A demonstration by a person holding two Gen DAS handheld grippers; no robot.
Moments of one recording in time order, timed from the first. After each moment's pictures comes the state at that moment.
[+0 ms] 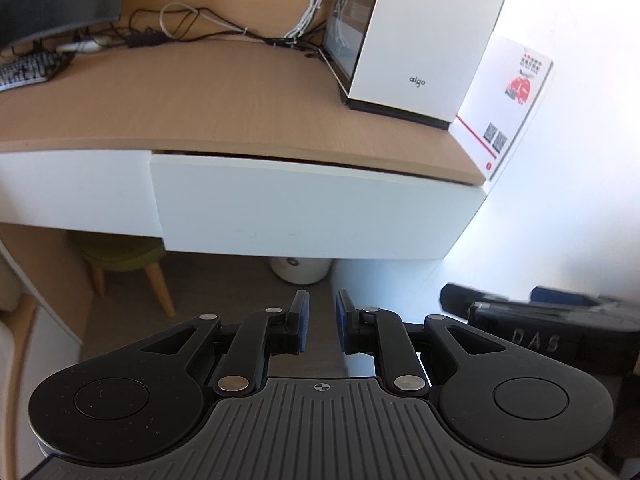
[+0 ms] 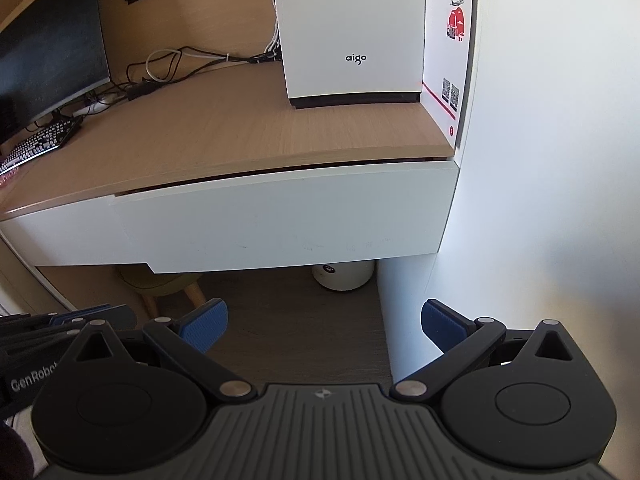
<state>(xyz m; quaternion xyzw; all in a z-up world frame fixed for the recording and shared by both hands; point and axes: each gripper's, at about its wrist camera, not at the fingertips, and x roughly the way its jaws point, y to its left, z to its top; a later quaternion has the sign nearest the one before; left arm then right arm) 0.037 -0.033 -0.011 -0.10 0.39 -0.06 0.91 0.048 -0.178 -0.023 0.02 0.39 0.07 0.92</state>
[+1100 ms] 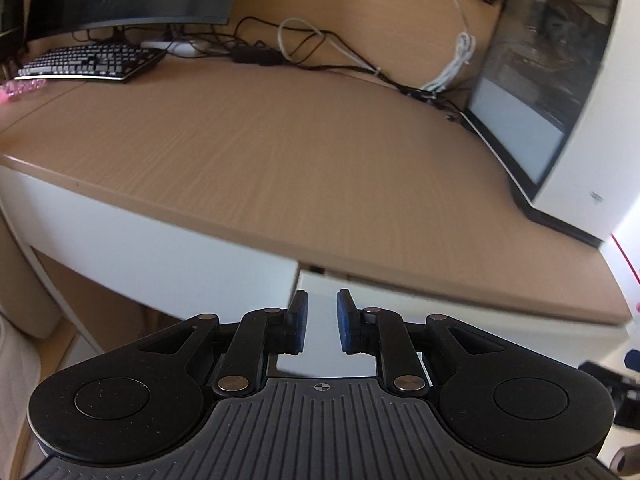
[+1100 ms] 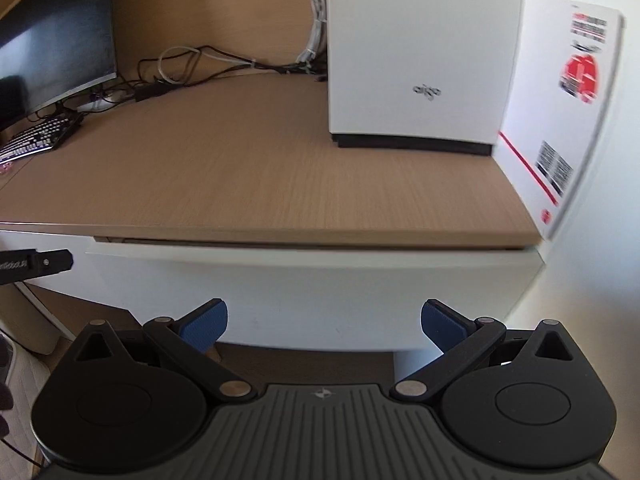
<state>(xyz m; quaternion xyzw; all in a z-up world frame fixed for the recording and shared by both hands) 0.178 0.109 -0.038 -0.14 0.35 0.08 0.92 0.177 -0.117 -0.039 -0.04 0.36 0.12 0.92</state>
